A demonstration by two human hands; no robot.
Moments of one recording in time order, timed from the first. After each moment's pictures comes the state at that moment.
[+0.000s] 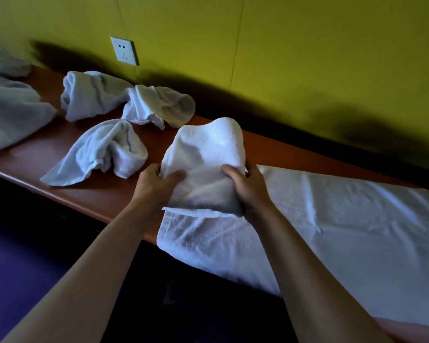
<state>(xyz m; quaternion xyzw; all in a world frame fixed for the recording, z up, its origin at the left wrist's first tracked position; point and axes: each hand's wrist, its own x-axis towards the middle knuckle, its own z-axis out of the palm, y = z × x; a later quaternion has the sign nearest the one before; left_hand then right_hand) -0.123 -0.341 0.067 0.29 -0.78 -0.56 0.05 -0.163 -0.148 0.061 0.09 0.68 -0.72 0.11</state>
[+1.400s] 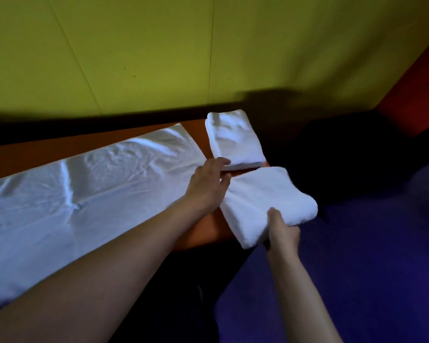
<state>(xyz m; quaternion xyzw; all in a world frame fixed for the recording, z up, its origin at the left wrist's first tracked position) -0.037 0.271 0.058 -0.31 -0.88 -0.36 -0.07 0.111 0.380 0.023 0.56 0.47 -0.63 -0.25</state>
